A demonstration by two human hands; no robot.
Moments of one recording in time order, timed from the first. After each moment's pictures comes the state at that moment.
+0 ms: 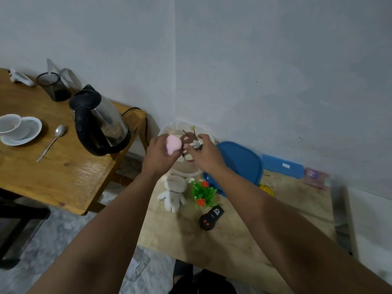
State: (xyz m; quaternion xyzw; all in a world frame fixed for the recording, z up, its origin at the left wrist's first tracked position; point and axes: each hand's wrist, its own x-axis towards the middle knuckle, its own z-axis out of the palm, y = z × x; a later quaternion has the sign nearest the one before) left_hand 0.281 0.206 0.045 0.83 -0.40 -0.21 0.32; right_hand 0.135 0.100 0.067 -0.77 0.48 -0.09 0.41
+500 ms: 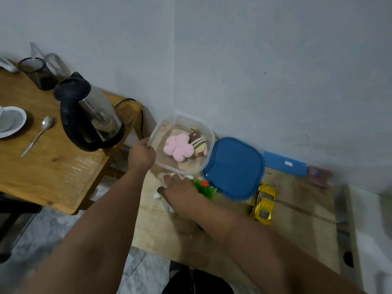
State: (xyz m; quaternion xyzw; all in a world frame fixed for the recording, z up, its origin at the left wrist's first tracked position) left_hand 0.316 0.205 0.005 0.88 -0.22 -0.24 0.34; right_hand 0.149 0.192 0.014 -0.97 0.12 0.22 0.07
